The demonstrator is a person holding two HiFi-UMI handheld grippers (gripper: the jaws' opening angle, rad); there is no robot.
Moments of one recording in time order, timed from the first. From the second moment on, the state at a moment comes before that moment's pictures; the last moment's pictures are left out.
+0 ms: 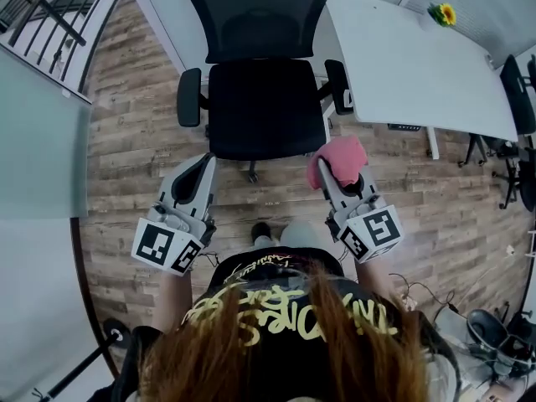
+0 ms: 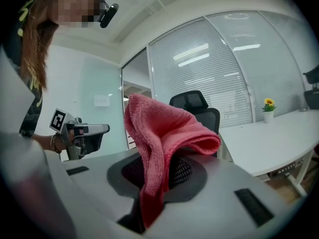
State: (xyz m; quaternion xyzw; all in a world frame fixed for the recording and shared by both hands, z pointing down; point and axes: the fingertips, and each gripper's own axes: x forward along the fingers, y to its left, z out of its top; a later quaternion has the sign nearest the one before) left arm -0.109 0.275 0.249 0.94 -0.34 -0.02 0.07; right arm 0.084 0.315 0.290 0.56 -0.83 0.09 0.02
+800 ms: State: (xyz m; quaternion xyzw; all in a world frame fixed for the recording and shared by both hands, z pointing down) left arm -0.096 0.191 0.265 0.93 -0.36 0.00 0.07; right arm 0.104 0.224 0.312 0.55 -0.83 0.11 0.01
